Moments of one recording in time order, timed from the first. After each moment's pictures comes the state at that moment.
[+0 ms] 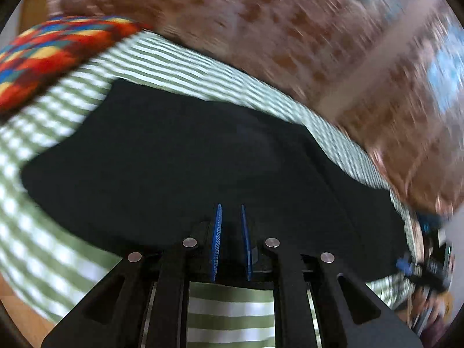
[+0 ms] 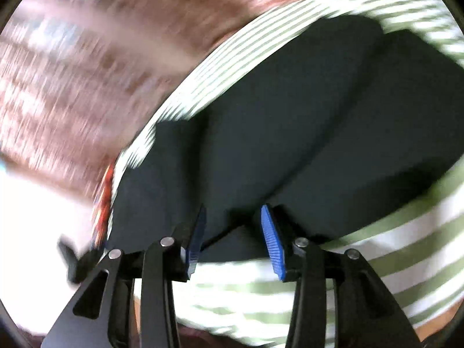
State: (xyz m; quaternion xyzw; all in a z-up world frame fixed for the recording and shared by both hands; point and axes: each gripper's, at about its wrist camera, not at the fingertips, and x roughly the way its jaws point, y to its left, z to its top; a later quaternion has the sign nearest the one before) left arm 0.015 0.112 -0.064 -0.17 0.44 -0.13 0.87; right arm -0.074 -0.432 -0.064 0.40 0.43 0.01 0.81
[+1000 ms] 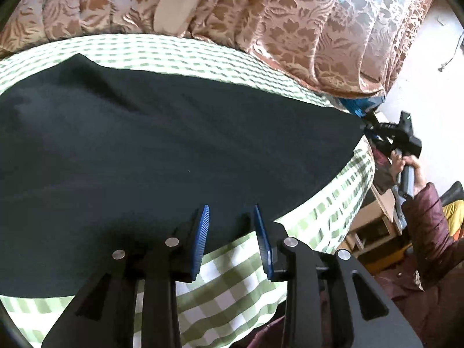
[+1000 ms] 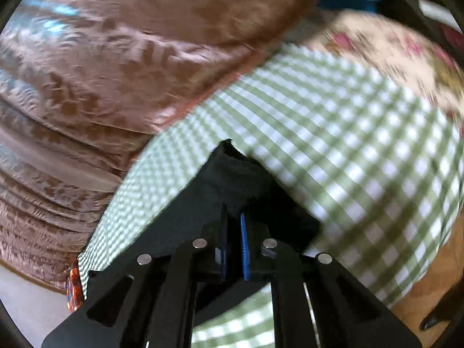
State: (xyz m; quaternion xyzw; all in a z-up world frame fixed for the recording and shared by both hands) left arm -0.004 -0.058 -0.080 -0.05 0.48 -0.41 0.77; right arm -0.113 -0.570 -0.023 0.43 0.36 -0.20 0.81
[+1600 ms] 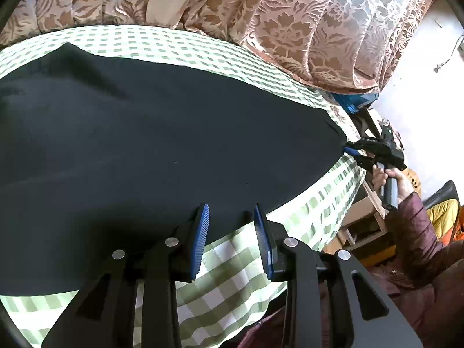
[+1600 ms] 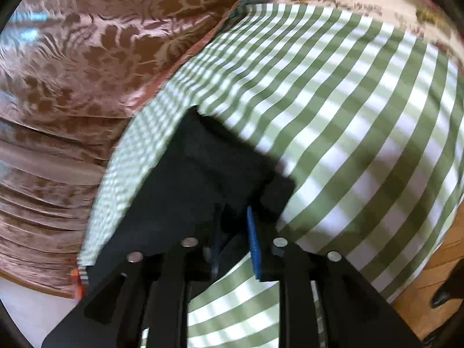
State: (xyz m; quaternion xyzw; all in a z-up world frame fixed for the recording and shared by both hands) left arm -0.008 -0.062 -0.082 -0.06 0.49 -0.43 0.76; right arm -0.130 -0.569 -0.060 0.48 0.37 -0.18 0.77
